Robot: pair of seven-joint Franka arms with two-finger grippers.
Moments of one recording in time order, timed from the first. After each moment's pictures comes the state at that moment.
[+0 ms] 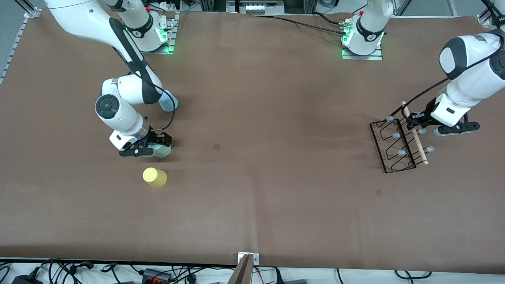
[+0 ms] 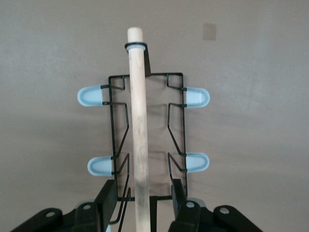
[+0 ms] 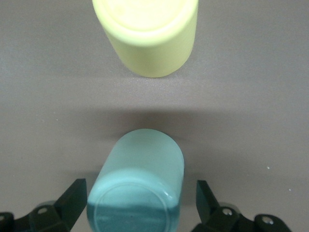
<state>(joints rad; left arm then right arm) 0.18 -0.01 -0.05 -2.29 0.00 2.33 -0.02 0.19 0.41 0.04 -2.15 0.02 2.60 0.16</state>
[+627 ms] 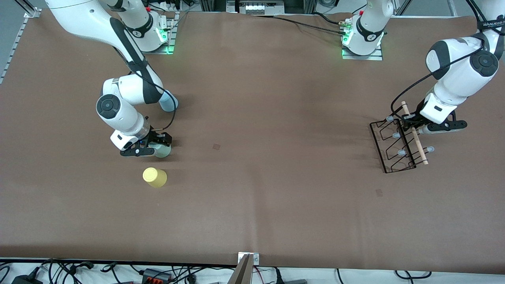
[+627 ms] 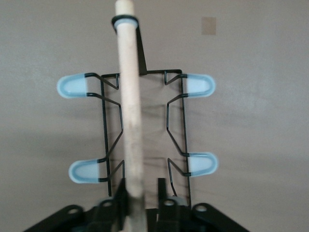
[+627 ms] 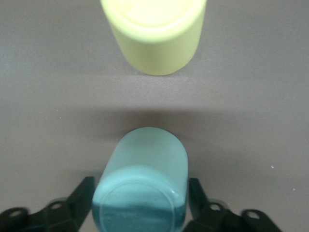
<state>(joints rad) 0.18 -0.01 -0.05 -2.41 0.00 2.51 0.01 0.20 0.41 0.04 -2.15 0.02 2.60 0.16</state>
